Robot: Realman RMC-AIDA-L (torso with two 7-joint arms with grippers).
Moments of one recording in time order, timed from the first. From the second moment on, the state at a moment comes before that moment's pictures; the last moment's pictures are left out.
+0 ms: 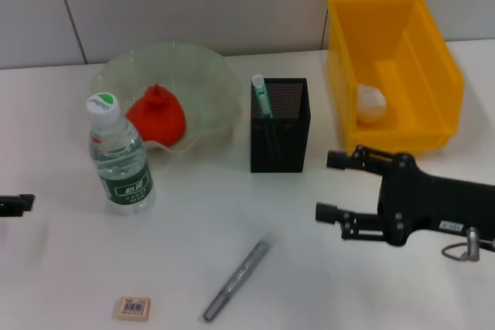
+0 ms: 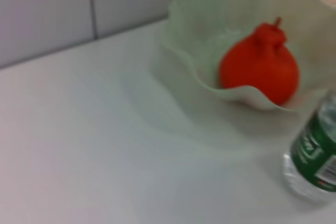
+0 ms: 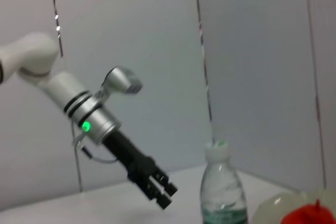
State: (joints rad) left arm -0.36 -2.06 0.86 1.29 2.43 1.37 -2.07; right arm 0.32 2.07 2.23 0.68 1.53 -1.65 1.10
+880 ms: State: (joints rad) left arm -0.39 -2.07 1.21 1.61 2.64 1.66 -2.46; right arm 0.31 2.08 2.23 0.68 1.49 -1.59 1.10
